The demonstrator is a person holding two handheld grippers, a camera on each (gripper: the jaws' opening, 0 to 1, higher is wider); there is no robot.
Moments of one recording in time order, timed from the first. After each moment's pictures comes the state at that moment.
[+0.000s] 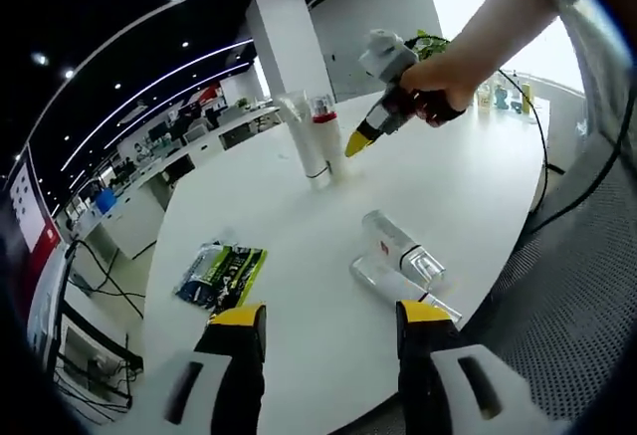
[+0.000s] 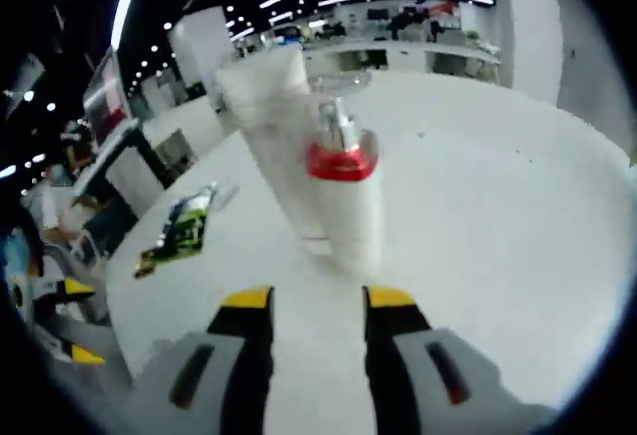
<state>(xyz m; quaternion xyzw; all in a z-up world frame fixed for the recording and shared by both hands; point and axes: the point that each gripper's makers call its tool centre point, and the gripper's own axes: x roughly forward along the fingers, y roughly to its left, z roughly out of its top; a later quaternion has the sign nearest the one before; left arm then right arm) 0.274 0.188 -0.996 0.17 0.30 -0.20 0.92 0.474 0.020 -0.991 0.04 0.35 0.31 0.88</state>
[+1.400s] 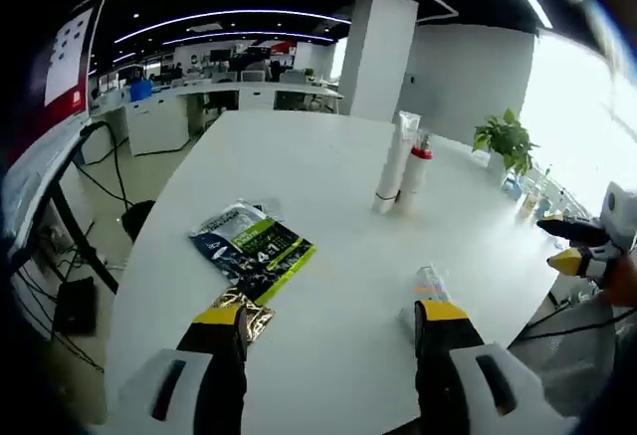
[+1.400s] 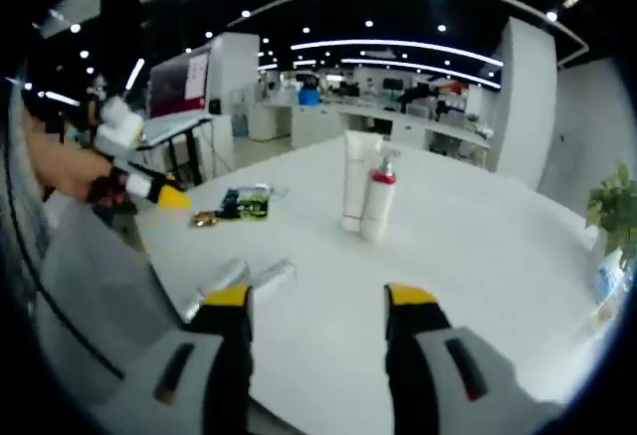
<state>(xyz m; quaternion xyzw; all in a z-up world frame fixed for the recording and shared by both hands) 0.340 0.263 -0.986 -0.12 0.34 -0.10 0.93 0.312 -0.026 -0.932 -0.11 0.22 0.29 0.93</state>
